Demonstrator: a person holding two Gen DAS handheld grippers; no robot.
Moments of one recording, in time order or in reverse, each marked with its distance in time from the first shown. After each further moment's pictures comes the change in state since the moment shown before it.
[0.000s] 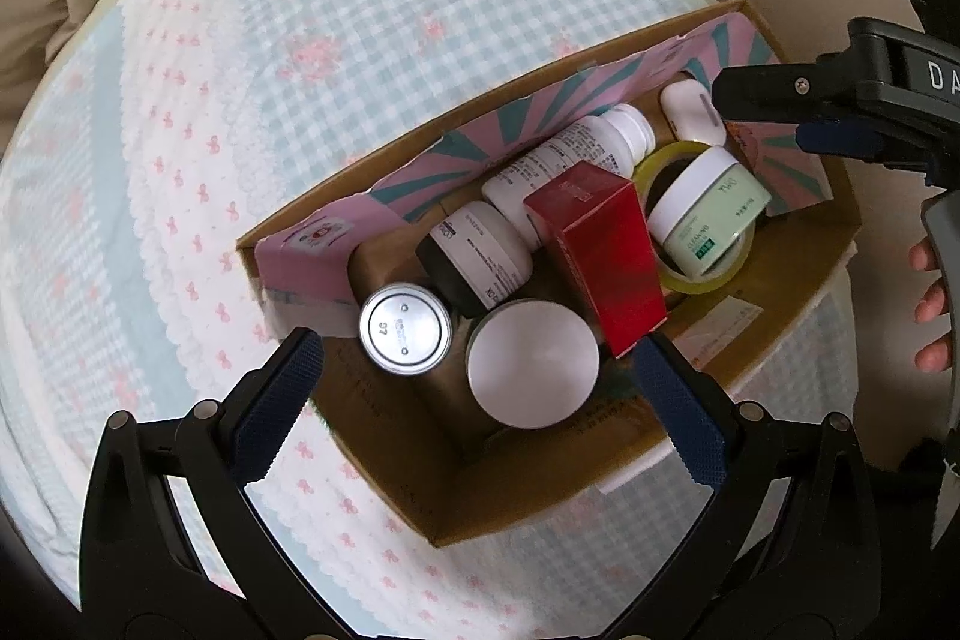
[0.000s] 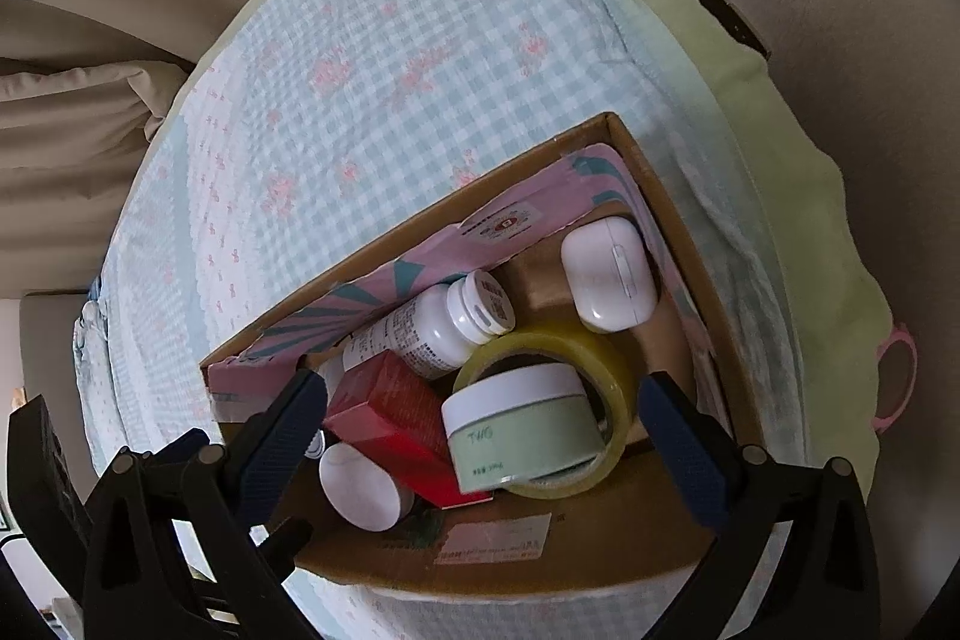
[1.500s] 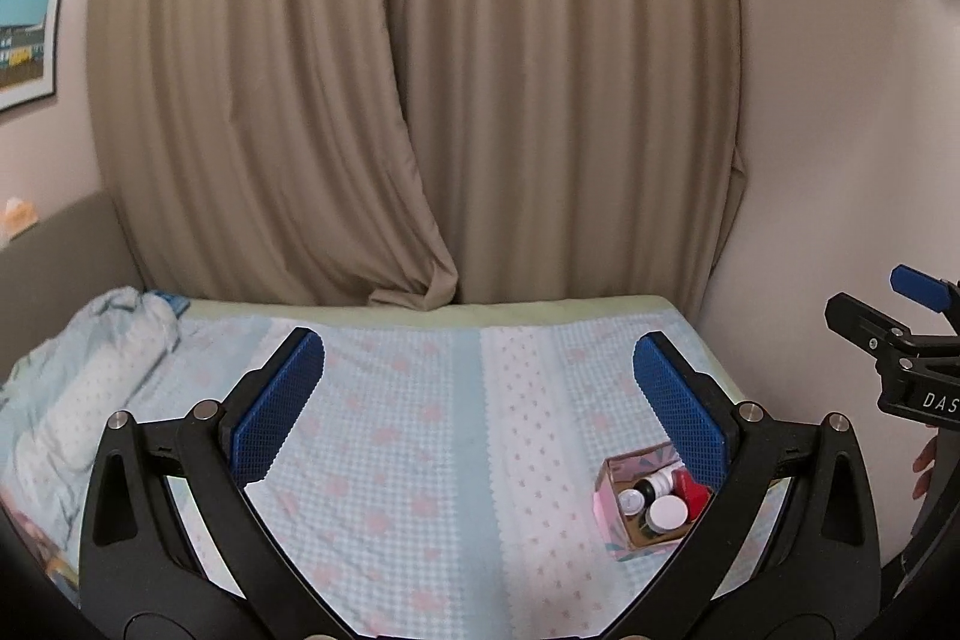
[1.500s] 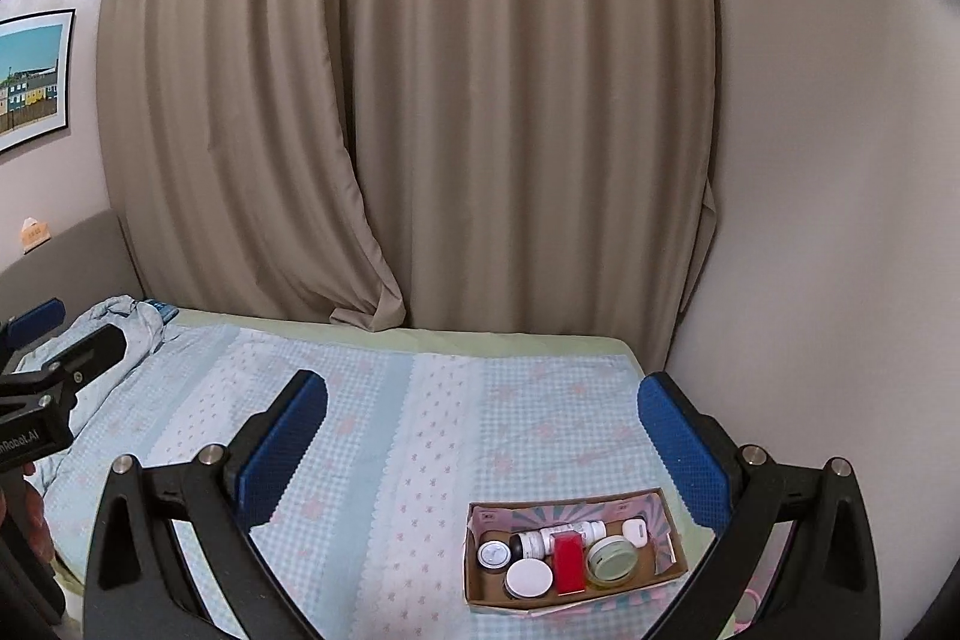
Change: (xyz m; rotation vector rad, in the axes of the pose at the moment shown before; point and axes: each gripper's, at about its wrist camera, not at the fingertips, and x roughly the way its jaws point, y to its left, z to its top) left arm -0.446 0.149 -0.303 -0.331 -1.042 0.299; right arm -0.312 0.304 -0.297 -0.586 -0.973 -0.108
